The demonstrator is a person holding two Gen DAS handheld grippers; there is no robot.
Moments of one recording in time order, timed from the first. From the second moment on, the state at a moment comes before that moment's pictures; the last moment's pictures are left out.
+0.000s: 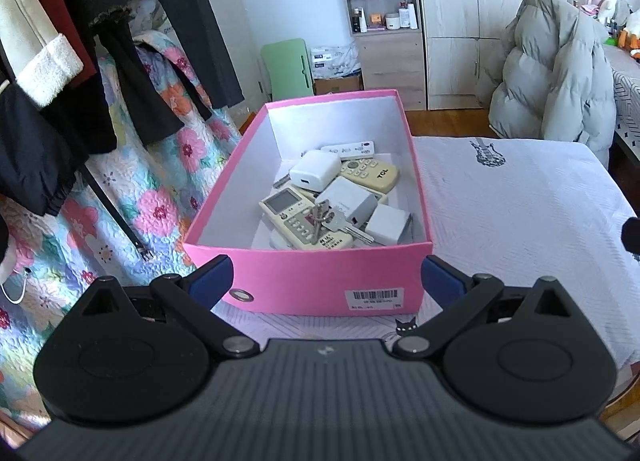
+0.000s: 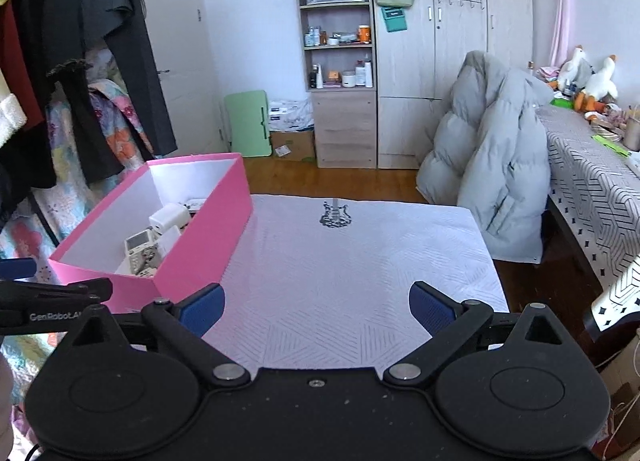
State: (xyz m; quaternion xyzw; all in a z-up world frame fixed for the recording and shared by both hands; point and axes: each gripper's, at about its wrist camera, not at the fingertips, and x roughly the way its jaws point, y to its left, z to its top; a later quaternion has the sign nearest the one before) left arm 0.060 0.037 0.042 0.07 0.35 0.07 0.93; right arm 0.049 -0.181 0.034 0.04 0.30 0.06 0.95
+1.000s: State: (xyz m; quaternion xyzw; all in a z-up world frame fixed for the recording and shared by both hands) left arm 0.045 0.036 0.036 0.06 0.32 0.08 0.94; right arm 0.039 -0.172 0.030 0.01 0.29 0.05 0.96
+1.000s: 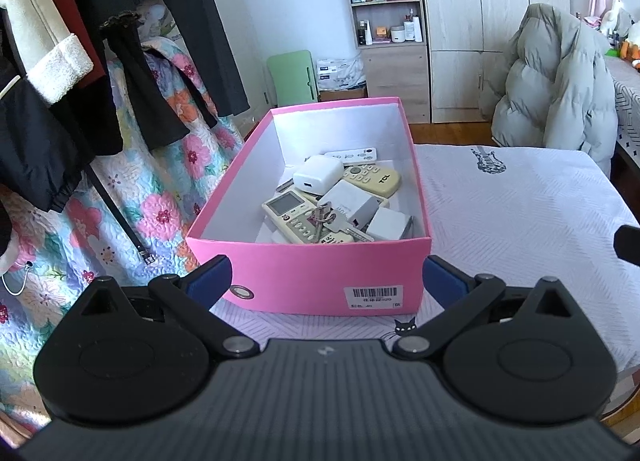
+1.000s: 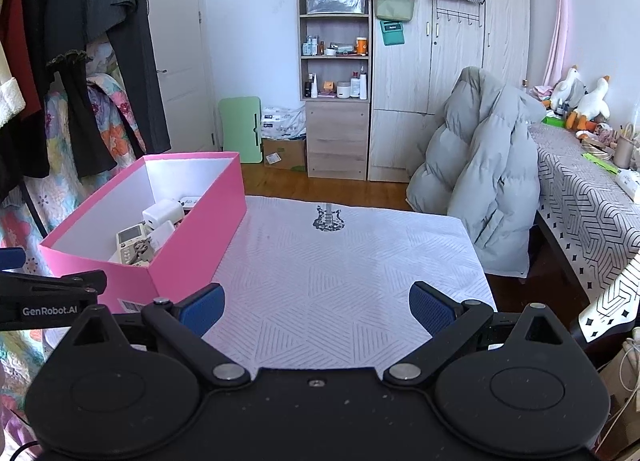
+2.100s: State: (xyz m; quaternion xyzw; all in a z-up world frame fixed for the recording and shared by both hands) left arm 0.041 0.035 0.033 0.06 0.33 0.07 0.94; right arm 0.035 -0.177 0.029 0.02 0.29 0.04 0.96
